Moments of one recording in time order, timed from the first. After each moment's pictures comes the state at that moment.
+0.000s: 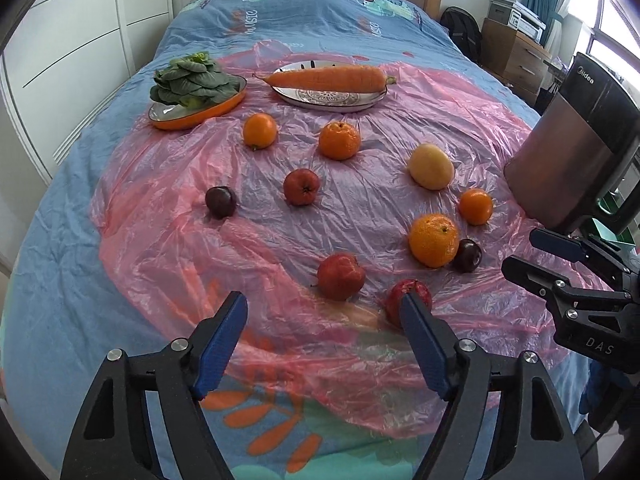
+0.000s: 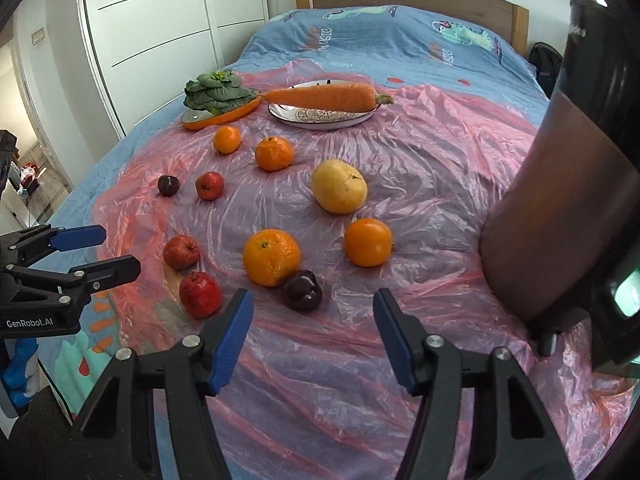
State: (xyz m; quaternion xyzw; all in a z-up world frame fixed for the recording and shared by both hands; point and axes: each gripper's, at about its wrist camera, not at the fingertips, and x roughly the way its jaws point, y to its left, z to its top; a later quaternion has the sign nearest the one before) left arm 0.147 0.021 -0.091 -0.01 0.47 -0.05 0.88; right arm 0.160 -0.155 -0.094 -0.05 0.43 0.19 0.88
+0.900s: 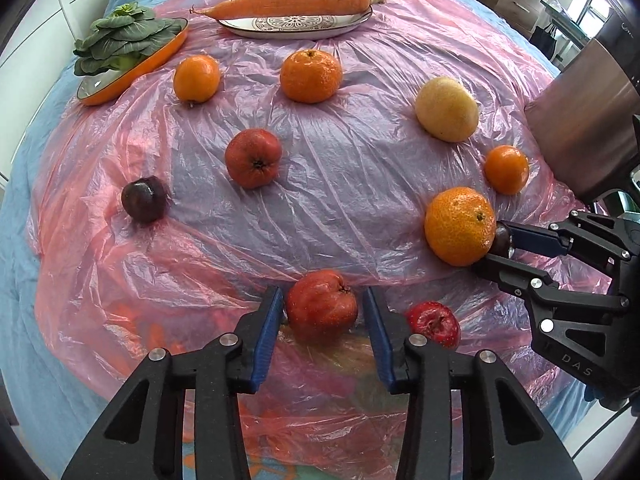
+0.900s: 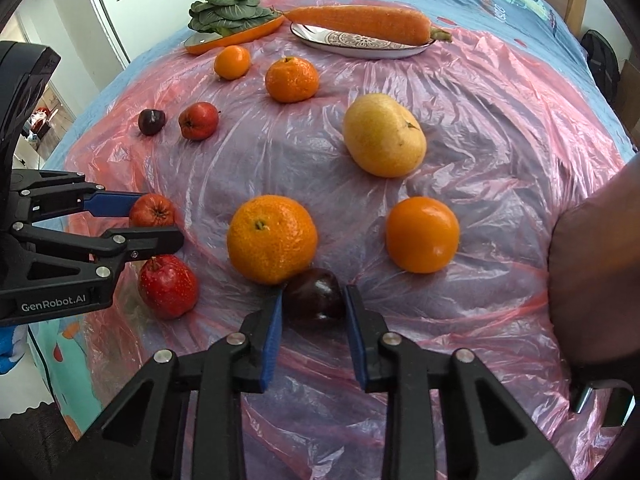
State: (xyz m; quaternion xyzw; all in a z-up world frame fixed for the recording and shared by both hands) left arm 0.210 0.004 -0.131 0.03 0.58 -0.09 0.81; right arm 0.210 -0.123 -0.141 -0.11 0.53 0.23 0.81
